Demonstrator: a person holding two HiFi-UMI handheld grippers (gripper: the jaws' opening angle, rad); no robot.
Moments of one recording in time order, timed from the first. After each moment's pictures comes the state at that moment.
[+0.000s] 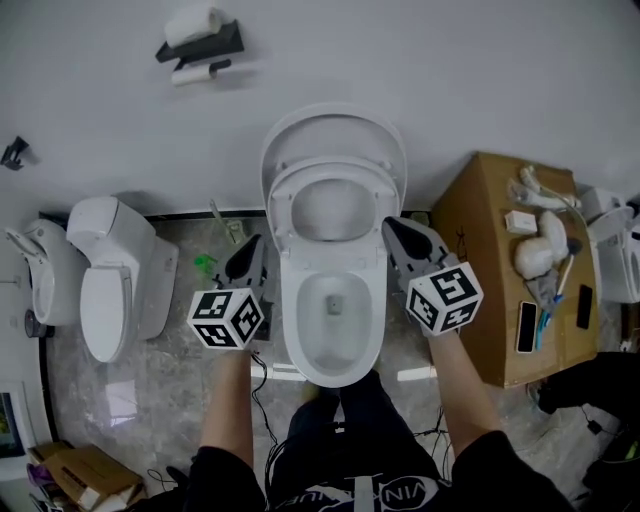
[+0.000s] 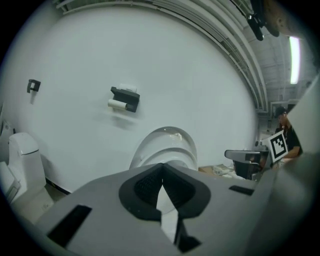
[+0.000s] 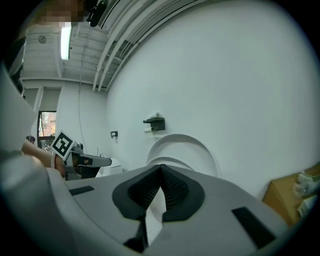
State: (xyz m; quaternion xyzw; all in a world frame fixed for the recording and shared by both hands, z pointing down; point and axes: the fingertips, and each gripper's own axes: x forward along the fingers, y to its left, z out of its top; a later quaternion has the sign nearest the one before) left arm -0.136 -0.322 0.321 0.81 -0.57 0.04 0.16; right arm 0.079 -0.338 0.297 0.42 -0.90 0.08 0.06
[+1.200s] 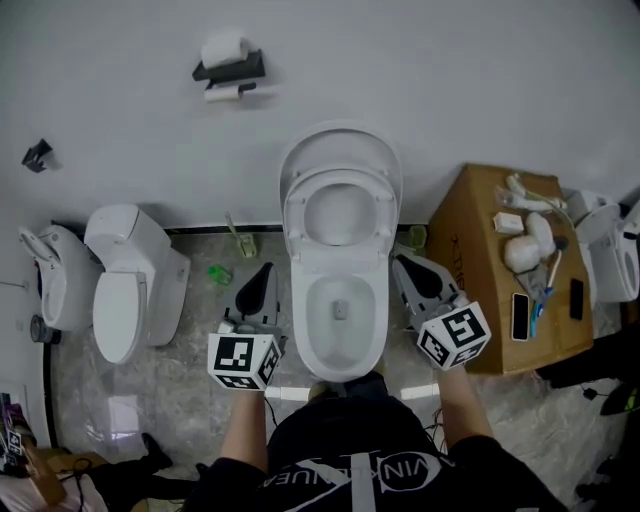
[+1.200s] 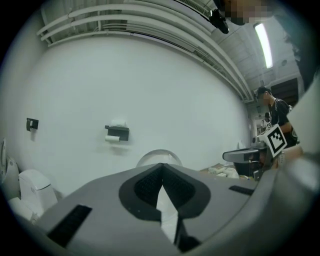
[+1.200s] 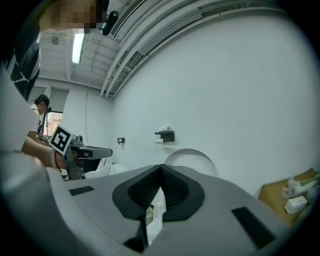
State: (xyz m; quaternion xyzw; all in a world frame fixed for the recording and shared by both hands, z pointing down) left arm -0.129 -0.201 0.224 0.82 -0.57 0.04 0.03; right arm 0.080 -0.213 0.239 0.42 -0.91 0.04 0.04
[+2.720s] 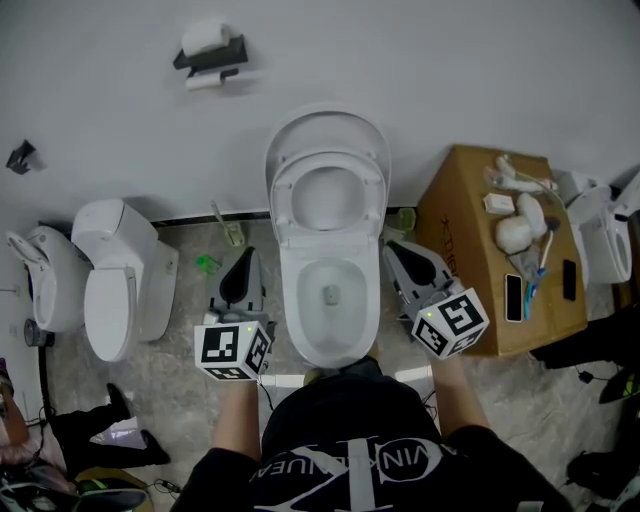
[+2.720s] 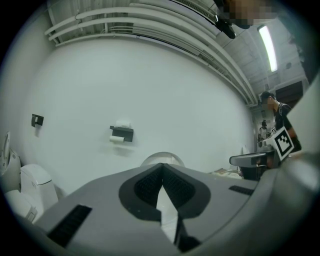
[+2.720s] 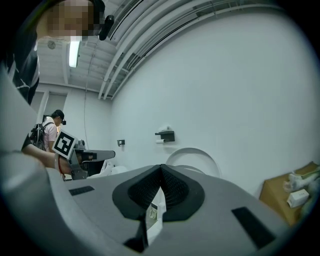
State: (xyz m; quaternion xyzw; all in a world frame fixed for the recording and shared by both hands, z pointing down) left arm -0.139 -0.208 0.219 0.81 -0.59 0.01 0.04; right arm 0.077 -0.208 0.235 0.42 -0.91 0.06 0.02
